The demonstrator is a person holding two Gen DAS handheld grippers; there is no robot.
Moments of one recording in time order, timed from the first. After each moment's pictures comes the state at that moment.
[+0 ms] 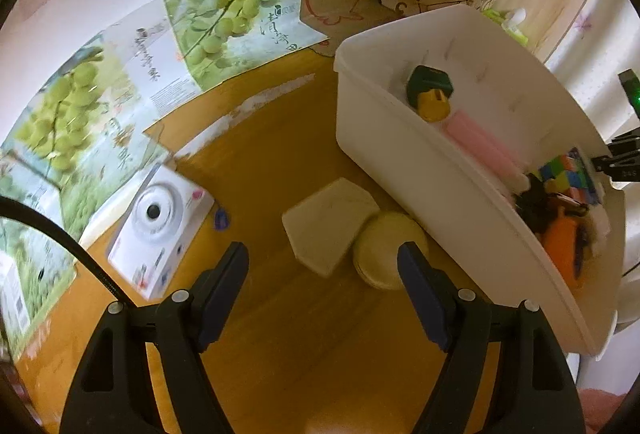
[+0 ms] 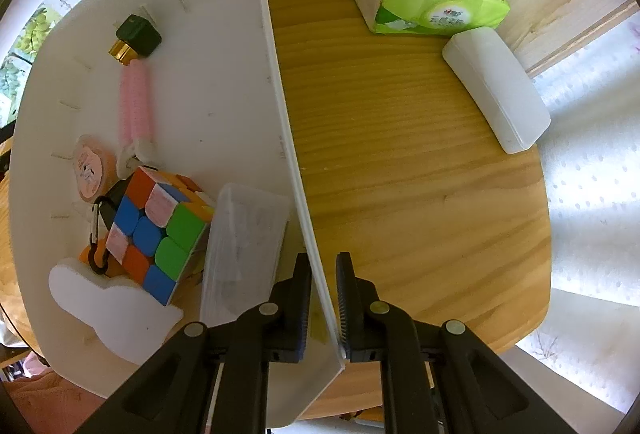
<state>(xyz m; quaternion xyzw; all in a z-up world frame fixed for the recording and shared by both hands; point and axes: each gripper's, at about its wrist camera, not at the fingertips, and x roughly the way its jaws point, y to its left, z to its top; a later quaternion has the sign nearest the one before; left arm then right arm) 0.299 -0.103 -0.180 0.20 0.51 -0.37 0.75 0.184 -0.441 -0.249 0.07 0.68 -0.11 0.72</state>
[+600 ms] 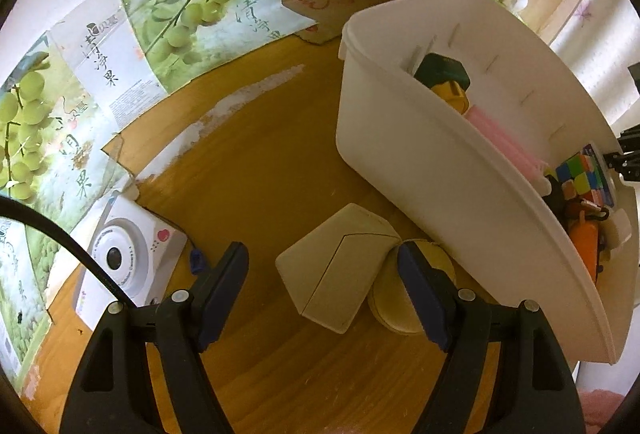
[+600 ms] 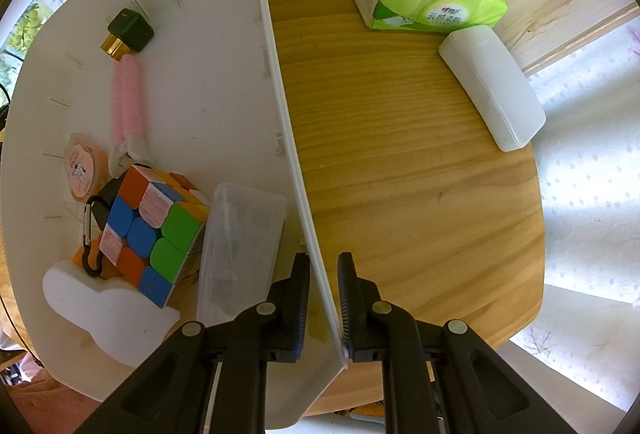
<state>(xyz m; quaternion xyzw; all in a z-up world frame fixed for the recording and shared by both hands) 0.320 -0.123 -0.210 0.21 0.52 -0.40 0.72 0.193 -0.432 -0.252 0.05 0.69 -0.12 0.71</state>
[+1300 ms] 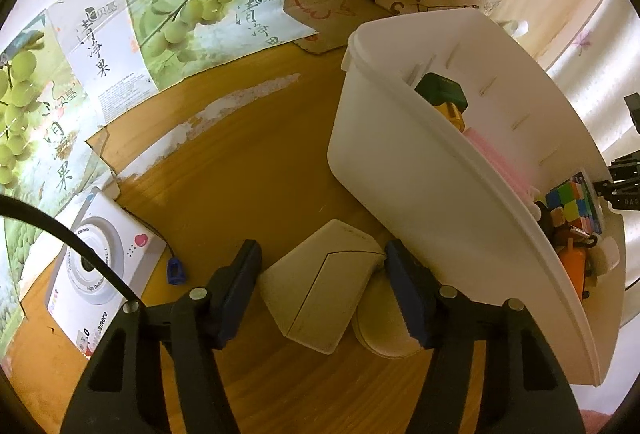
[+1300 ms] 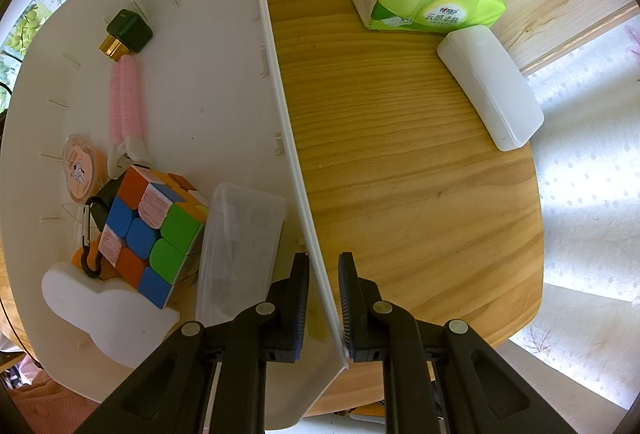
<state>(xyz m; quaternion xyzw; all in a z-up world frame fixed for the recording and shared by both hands) 0.323 -0.125 -0.216 0.16 0.52 -0.41 0.73 0.190 -0.433 -0.253 0.05 0.69 -0.13 0.71</state>
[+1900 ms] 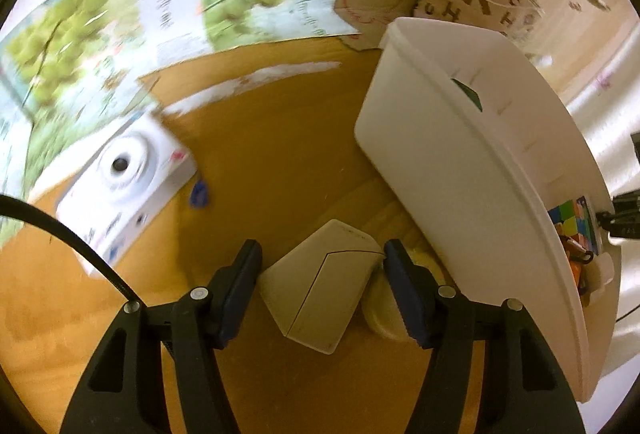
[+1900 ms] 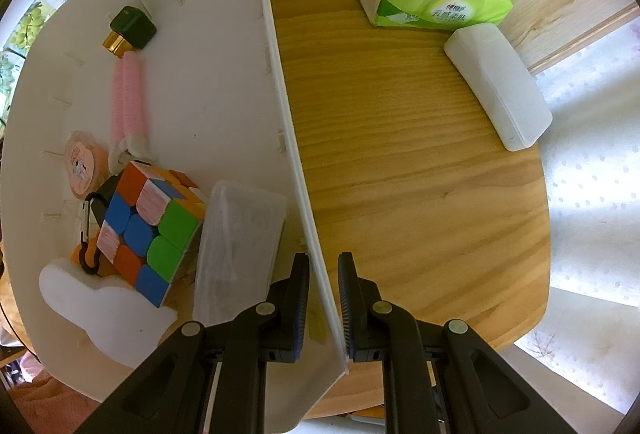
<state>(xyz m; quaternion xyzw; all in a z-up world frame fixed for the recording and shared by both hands) 0.294 -0.088 -0.212 0.09 0.54 -0.34 0.77 0.189 -0.437 -0.258 0.06 0.69 -0.11 0.71</state>
